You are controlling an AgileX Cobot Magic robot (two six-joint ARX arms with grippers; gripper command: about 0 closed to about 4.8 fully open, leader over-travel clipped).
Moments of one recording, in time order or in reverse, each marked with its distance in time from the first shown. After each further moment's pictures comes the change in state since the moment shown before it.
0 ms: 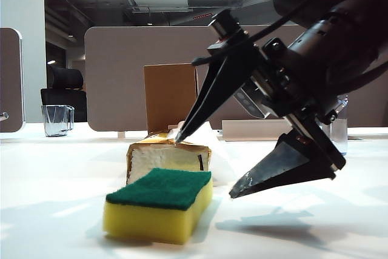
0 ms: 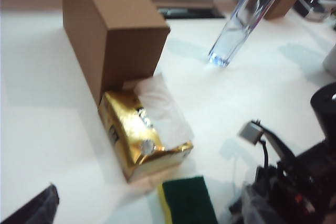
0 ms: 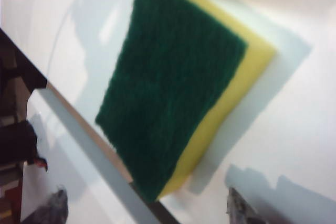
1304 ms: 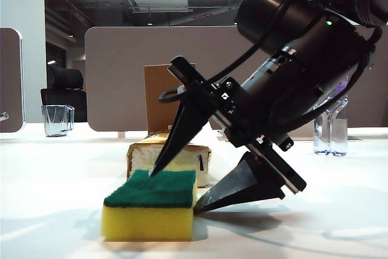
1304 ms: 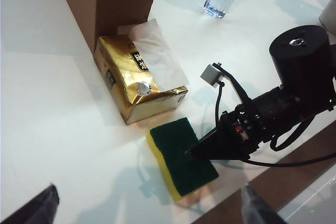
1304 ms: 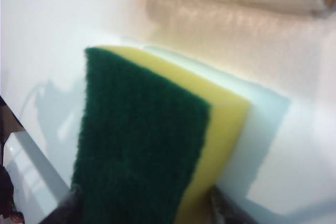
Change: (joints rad) left arm 0.000 -0.129 0.027 -0.266 0.053 0.021; right arm 0.068 0.182 0.043 0.179 0.136 0.089
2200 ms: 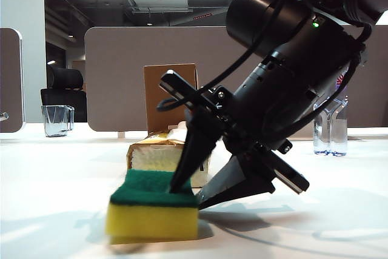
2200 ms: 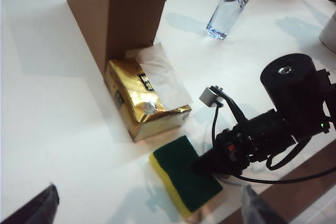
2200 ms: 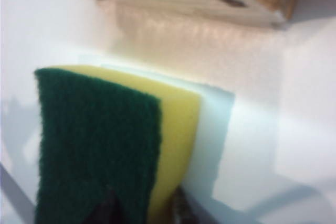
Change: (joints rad) left arm 0.000 -0.015 0.056 -0.011 -0.043 0.013; right arm 0.027 0.026 0.016 -0.051 0.127 0.001
